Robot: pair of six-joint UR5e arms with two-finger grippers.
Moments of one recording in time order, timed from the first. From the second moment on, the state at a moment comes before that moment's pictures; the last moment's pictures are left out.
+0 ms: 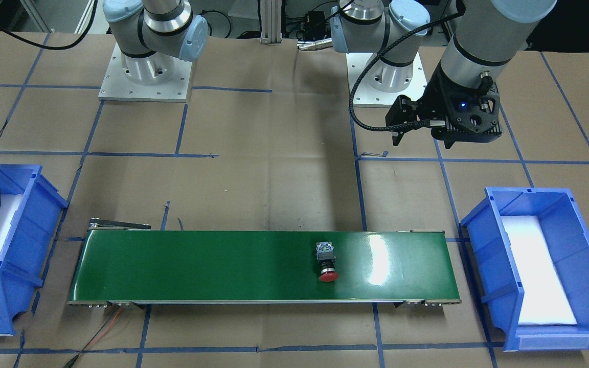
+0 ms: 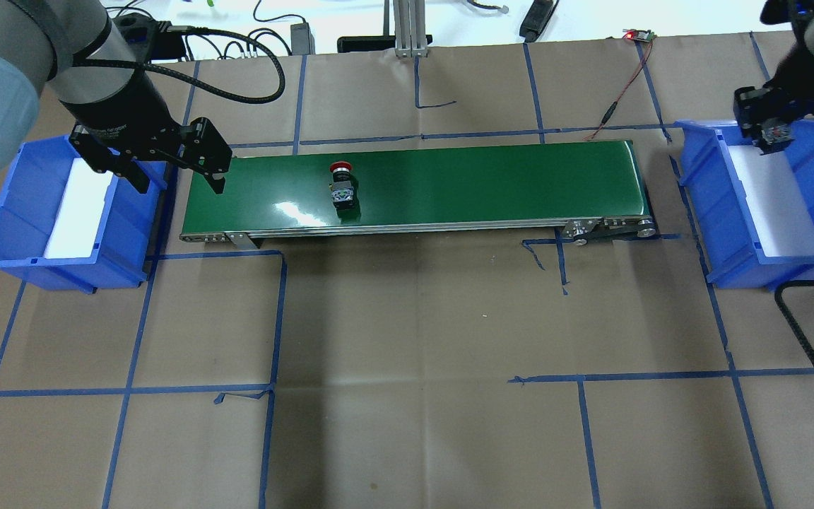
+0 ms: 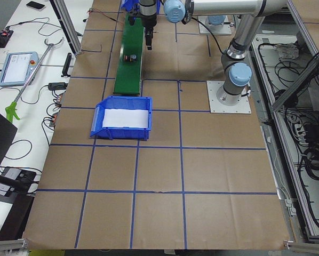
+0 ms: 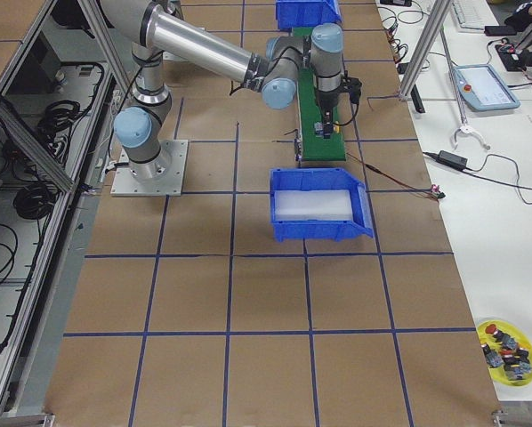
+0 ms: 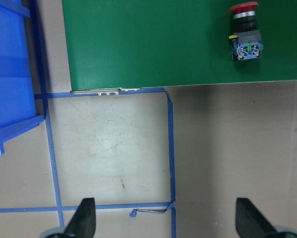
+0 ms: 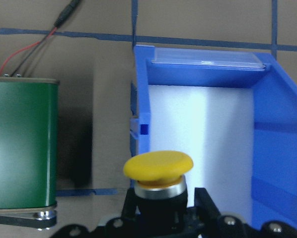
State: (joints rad) left arm -1.52 -1.59 -1.60 -1.57 1.58 0.10; right arm 1.16 -1.36 1.65 -2.06 -1.64 -0.46
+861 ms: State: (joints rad) left arm -1.52 -1.58 -1.60 -1.57 1.58 0.10; right arm 0.99 -1.34 1.92 -2.36 -1.54 -0.63
